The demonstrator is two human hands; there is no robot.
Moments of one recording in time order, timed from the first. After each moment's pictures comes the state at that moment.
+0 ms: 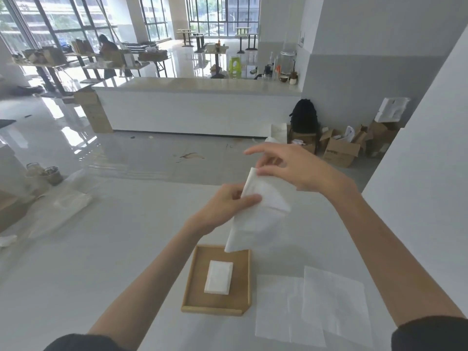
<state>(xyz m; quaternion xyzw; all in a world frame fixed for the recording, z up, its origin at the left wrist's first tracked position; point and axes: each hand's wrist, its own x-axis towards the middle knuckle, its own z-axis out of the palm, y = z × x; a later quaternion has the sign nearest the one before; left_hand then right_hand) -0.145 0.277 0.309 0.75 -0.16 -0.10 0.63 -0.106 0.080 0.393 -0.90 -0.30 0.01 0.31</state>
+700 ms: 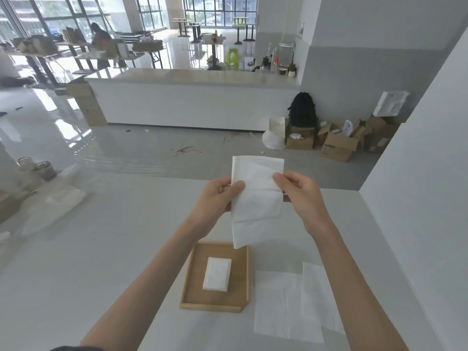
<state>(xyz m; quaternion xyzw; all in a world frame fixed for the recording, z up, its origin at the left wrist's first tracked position) -0.139 0.283 0.296 0.66 -0.05 -0.07 0.75 -0.119 0.080 0.296 -0.73 -0.02 -0.04 0.69</state>
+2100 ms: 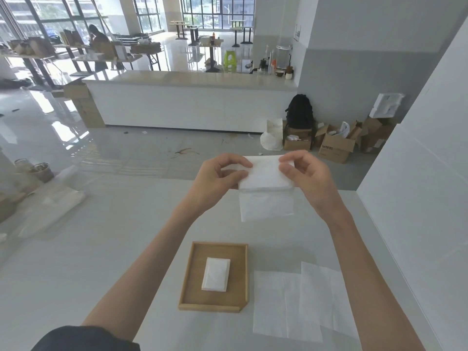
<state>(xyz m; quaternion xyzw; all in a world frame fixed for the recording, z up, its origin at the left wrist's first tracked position) -0.131 0.286 0.331 0.72 -0.16 0.03 0.68 -0.121 0.062 0.330 -0.73 -0.15 -0.07 0.67</state>
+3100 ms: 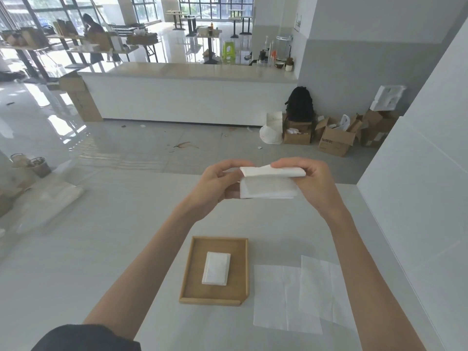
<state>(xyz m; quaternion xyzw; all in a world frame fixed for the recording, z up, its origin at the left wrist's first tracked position) -0.125 0.289 0.310 0.65 -0.10 -0.11 0.75 -0.121 0.060 0.319 -0.79 -0.18 -0.10 0.58</state>
